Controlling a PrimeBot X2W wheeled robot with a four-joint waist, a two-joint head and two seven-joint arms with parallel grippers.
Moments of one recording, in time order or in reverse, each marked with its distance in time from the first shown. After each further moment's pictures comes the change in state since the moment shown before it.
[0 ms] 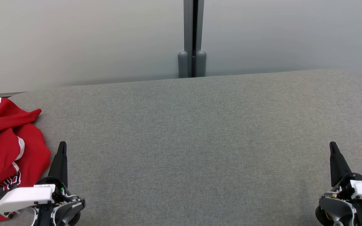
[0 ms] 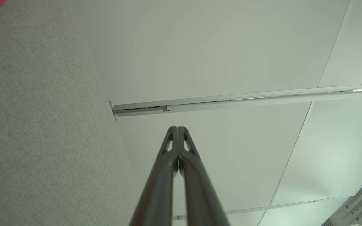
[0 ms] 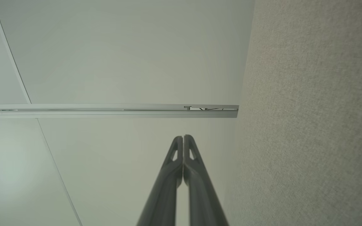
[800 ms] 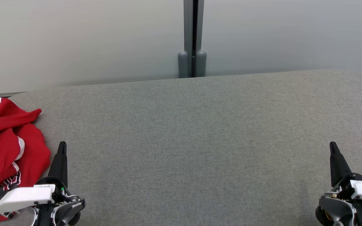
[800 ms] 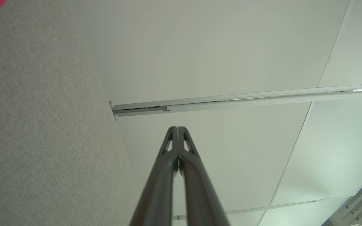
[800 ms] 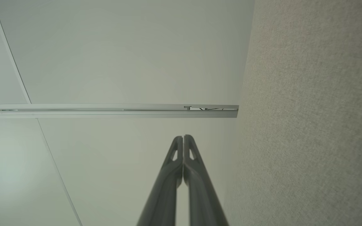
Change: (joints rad) left arm 0.000 0.000 0.000 0.000 0.000 0.000 0.000; right arm 0.000 0.000 0.000 0.000 0.000 0.000 0.000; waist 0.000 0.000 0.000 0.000
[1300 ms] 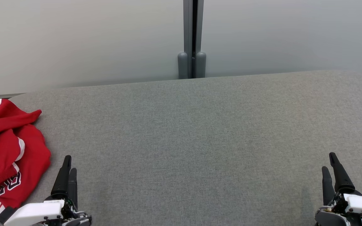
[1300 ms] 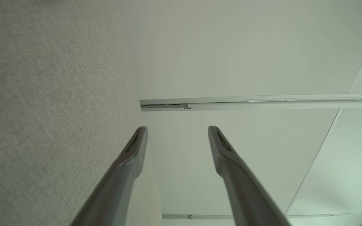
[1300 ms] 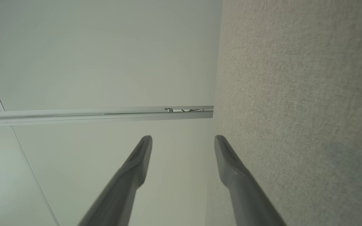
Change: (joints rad) left arm 0.059 -0.019 -0.015 0.052 0.010 0.001 -0.020; right arm 0.050 0.016 0.004 0.045 -0.016 0.000 -0.017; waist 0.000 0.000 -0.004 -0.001
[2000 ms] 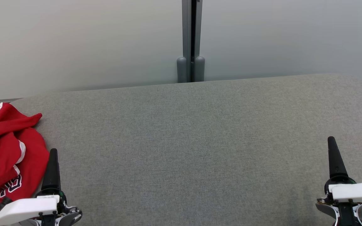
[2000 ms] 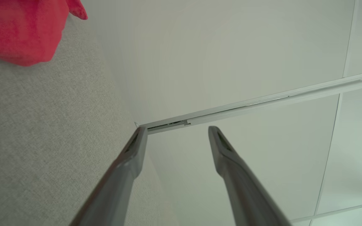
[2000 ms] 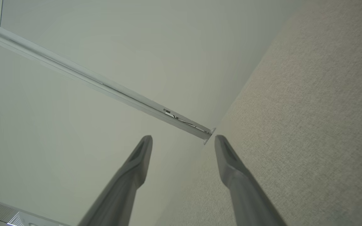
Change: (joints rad) left arm -0.002 0.004 0.034 -0.060 0.199 0.011 -0.099; right arm -0.023 -0.002 0.020 -0.078 -0.486 0.000 -0.097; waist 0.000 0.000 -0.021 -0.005
